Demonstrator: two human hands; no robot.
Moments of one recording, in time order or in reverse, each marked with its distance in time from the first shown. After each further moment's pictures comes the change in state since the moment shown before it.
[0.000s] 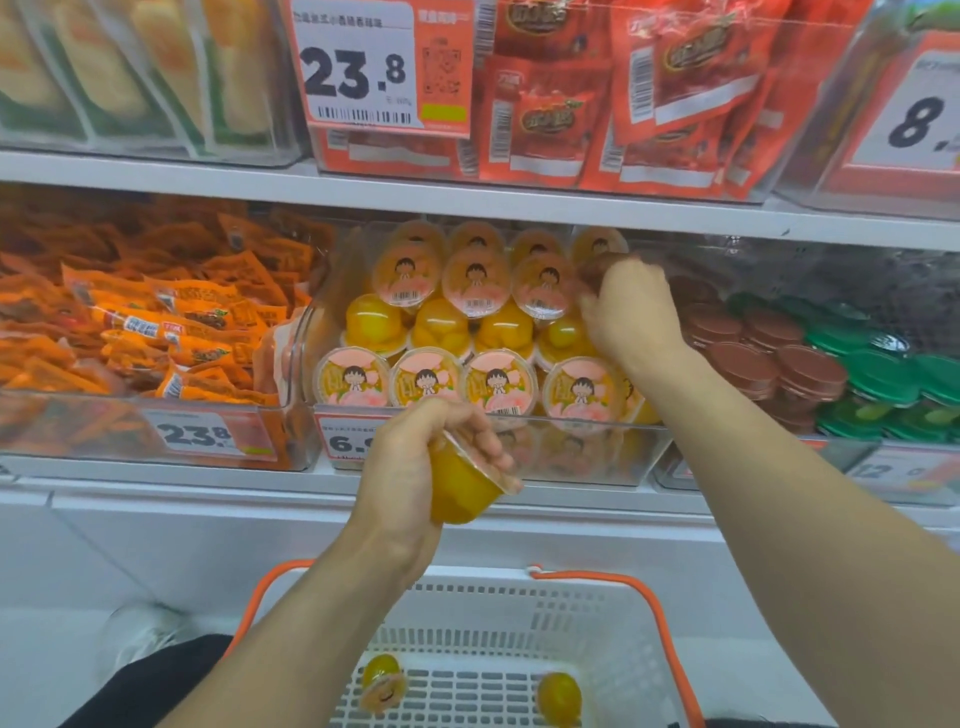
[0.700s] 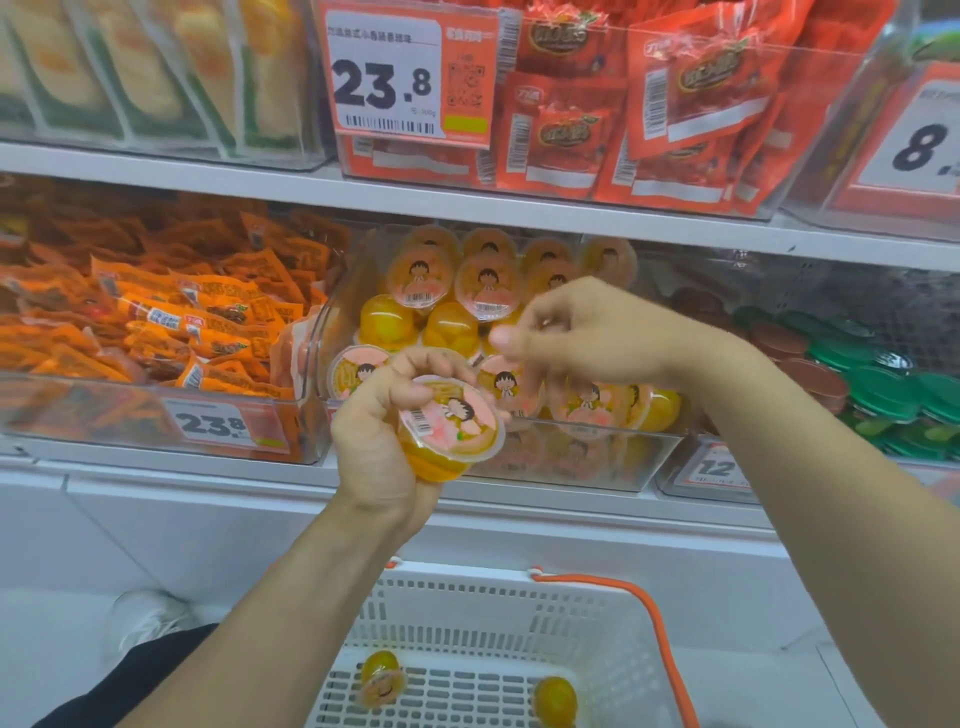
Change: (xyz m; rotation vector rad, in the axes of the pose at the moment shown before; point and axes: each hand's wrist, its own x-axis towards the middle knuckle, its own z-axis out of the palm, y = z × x) left_hand 0.007 0.020 -0.004 -0.249 -0.088 0.225; right_hand -0.044 -0.057 -0.071 0.387 -0.780 -0.179
